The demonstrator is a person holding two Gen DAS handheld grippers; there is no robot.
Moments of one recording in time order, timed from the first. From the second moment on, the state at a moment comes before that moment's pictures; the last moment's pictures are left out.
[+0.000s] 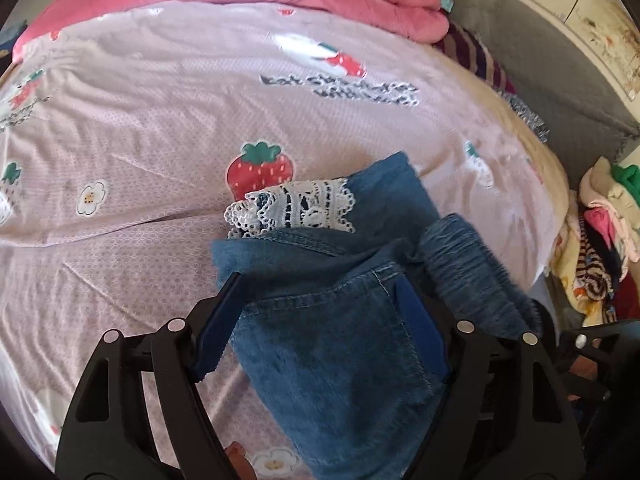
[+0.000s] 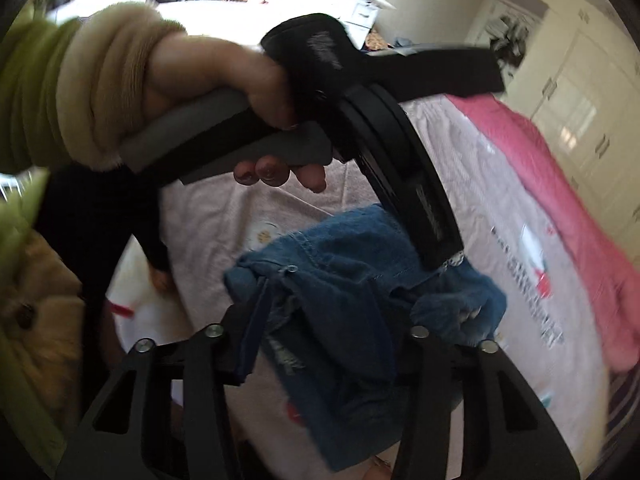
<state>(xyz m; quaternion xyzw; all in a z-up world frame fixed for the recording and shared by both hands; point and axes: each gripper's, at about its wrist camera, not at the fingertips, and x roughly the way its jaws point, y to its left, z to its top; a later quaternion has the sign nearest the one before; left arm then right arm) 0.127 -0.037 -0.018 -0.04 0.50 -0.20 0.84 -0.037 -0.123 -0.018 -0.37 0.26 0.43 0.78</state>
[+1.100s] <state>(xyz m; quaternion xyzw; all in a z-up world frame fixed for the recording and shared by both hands) 0.139 -0.046 -0.035 -0.01 0.50 -0.19 0.85 -0.083 -0.104 -0.025 -0.39 0.19 0.50 0.75</state>
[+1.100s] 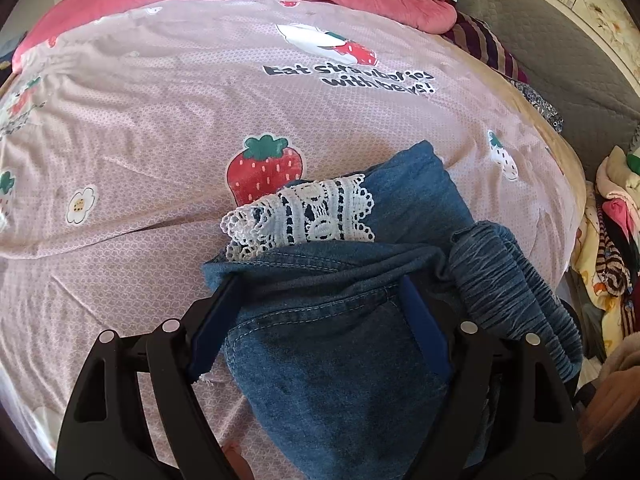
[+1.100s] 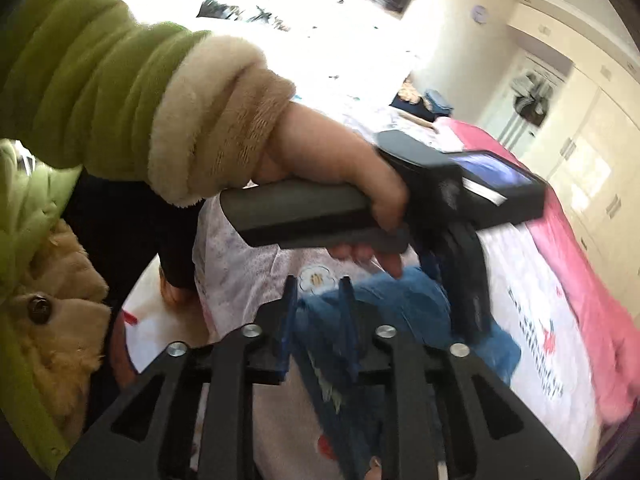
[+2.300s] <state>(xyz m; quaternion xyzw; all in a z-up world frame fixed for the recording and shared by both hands) 0.135 -0.047 -0.036 -0.01 0.48 -0.18 0.86 -0.028 -0.166 -0.015 -0.16 0.33 0.44 0.82</state>
